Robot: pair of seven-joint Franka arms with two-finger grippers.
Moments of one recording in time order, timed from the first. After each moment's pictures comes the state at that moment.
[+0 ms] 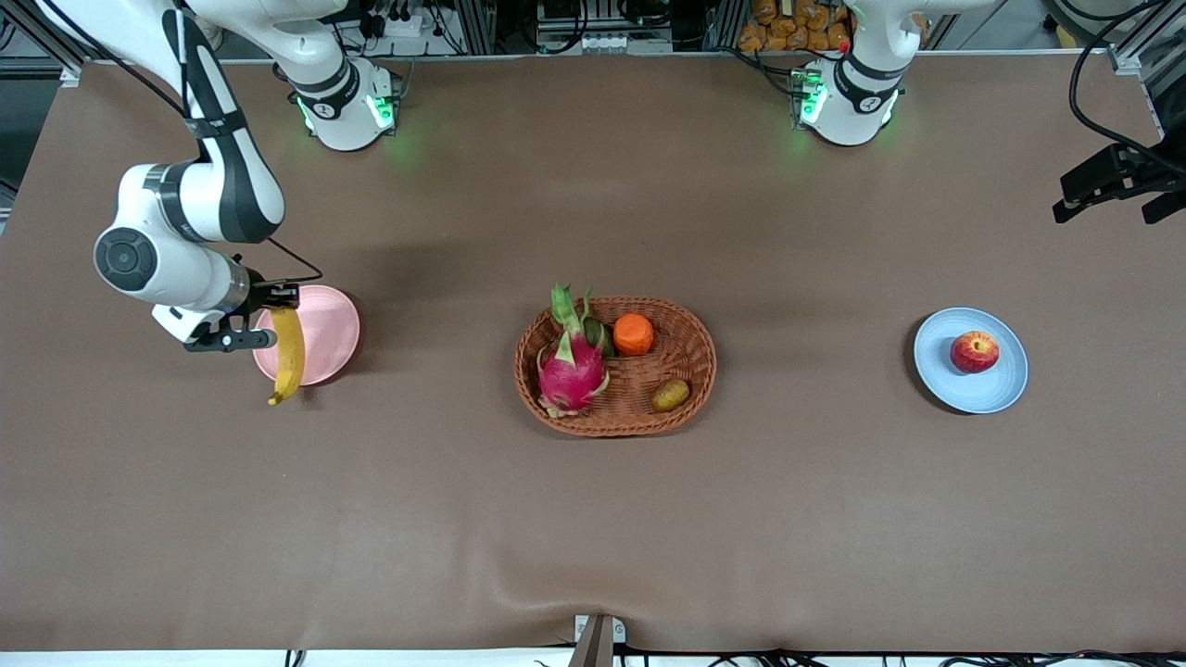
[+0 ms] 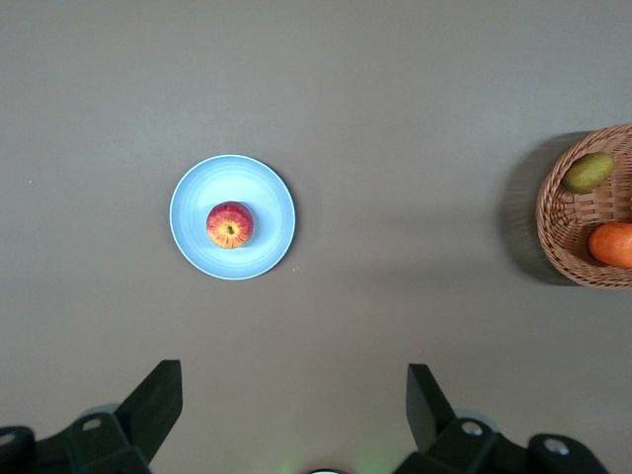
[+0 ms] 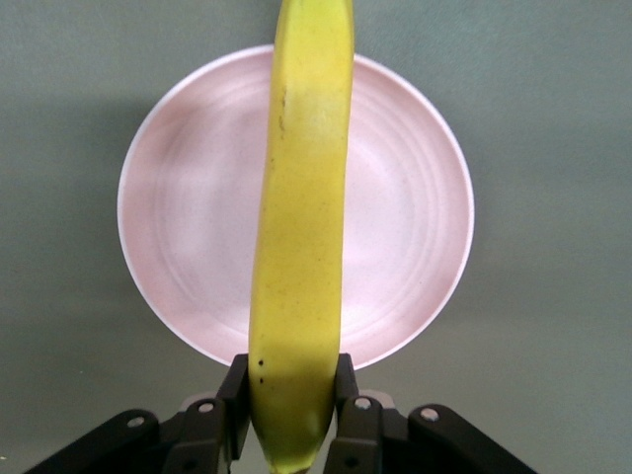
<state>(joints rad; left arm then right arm) -0.04 -0.04 0.05 -1.53 -0.01 1.48 0.02 0.12 0.16 -0.13 -2.28 -0.03 2.19 -0.07</state>
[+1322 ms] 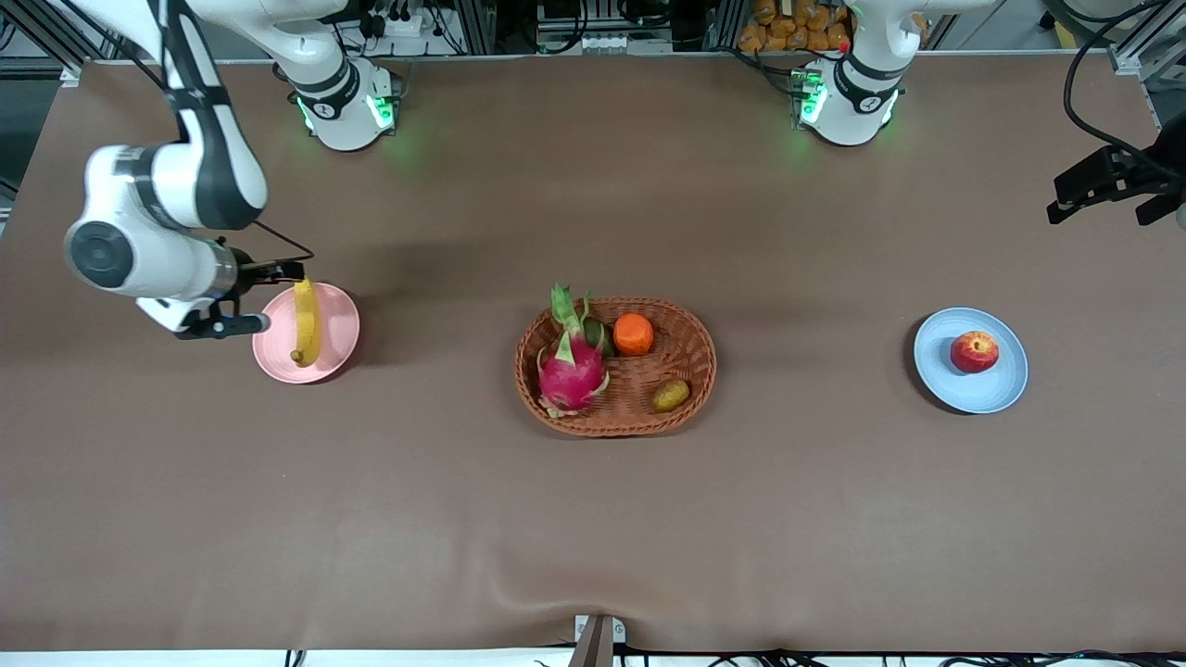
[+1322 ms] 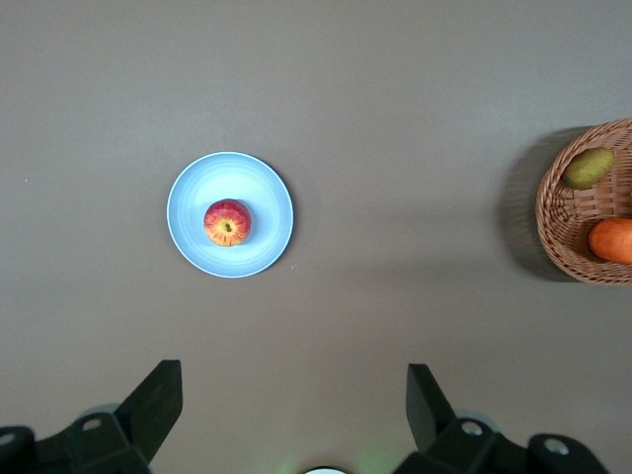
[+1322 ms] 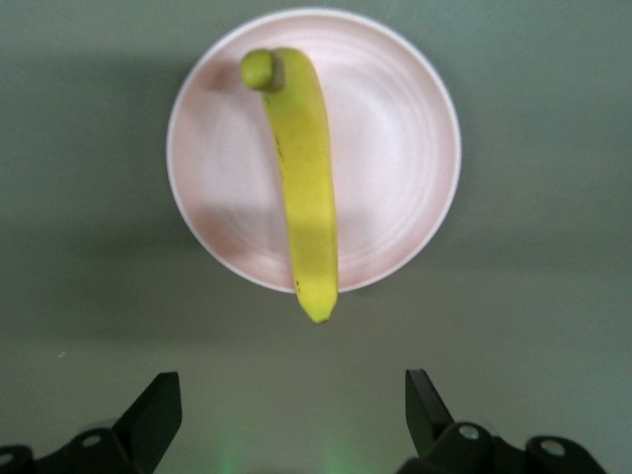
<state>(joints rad) -0.05 -0.03 0.05 -1.53 -0.01 1.48 0.02 0.12 0.09 -0.12 -2.11 -0.03 1.84 -0.09</state>
